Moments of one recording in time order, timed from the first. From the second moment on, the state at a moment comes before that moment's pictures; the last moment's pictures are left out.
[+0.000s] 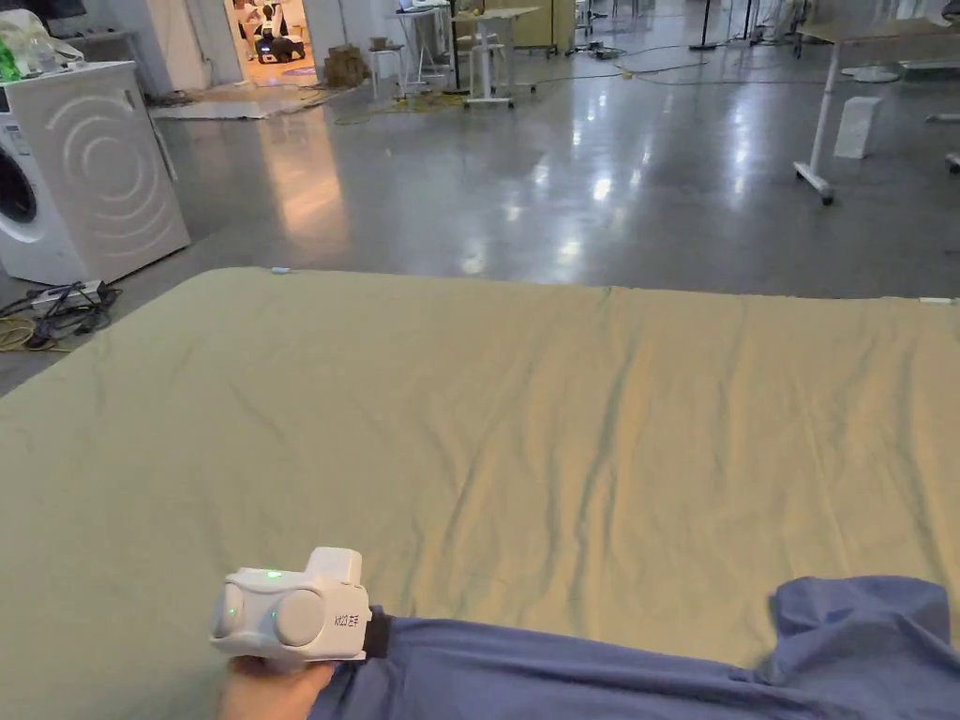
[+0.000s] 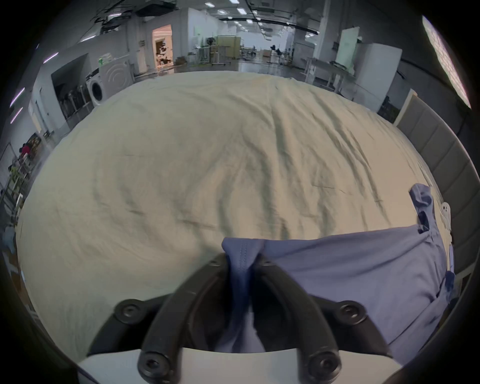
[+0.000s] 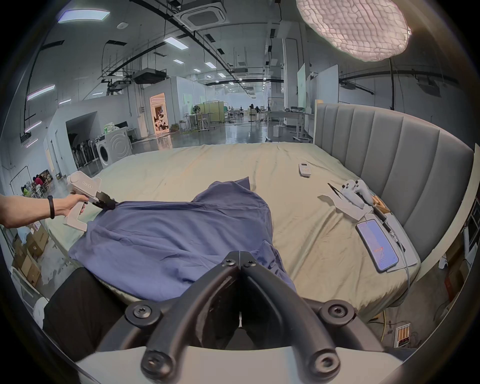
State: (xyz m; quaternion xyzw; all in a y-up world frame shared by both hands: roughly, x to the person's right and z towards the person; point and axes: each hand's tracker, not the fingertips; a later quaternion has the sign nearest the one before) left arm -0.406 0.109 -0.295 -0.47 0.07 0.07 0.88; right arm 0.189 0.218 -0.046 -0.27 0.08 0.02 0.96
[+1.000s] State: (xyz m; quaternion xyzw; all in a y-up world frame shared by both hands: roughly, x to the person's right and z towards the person) left arm -0.442 0.089 -0.324 -0.51 0.04 0.15 0.84; right arm 0.176 0.115 -0.389 -0.50 0.06 0.04 0.86
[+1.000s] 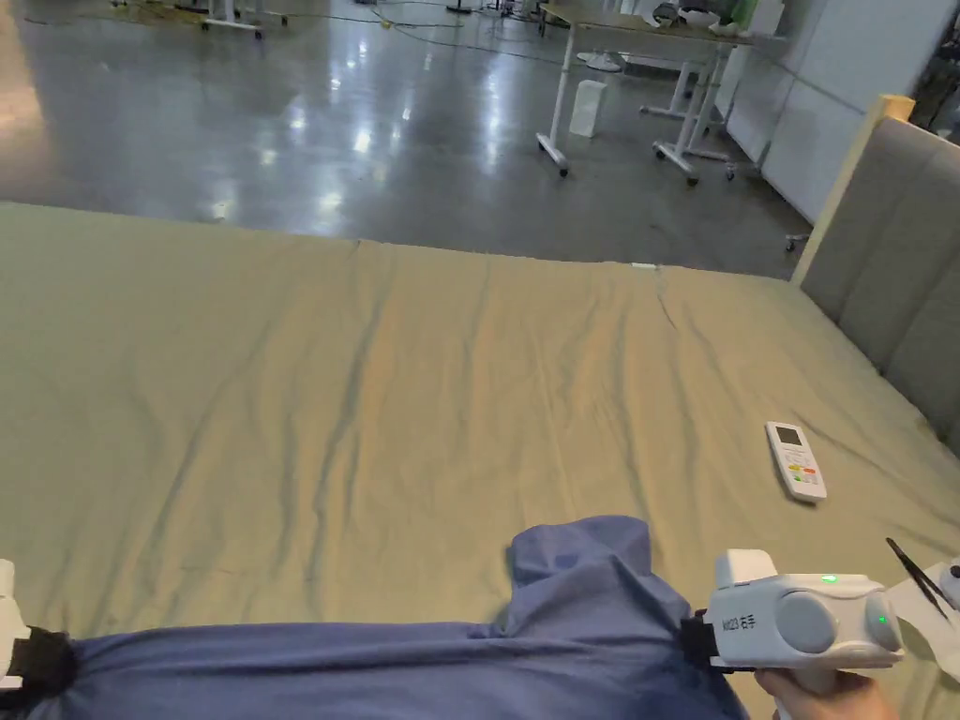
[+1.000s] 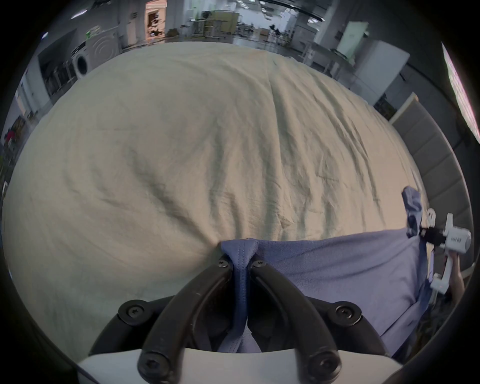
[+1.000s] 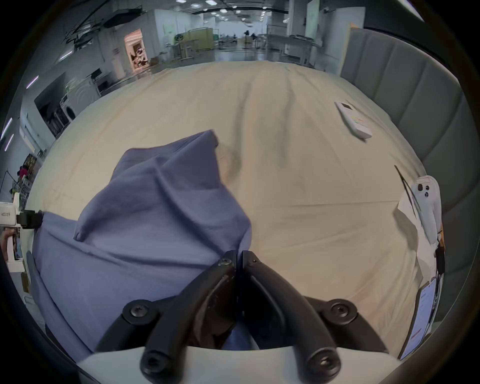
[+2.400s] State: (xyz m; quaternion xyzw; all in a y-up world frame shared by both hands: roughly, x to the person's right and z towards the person) left arm -0.338 0.308 0.069 -0.11 0.04 0.02 0.99; right arm 0.193 0.255 -0.018 -0.15 0.08 0.04 0.98
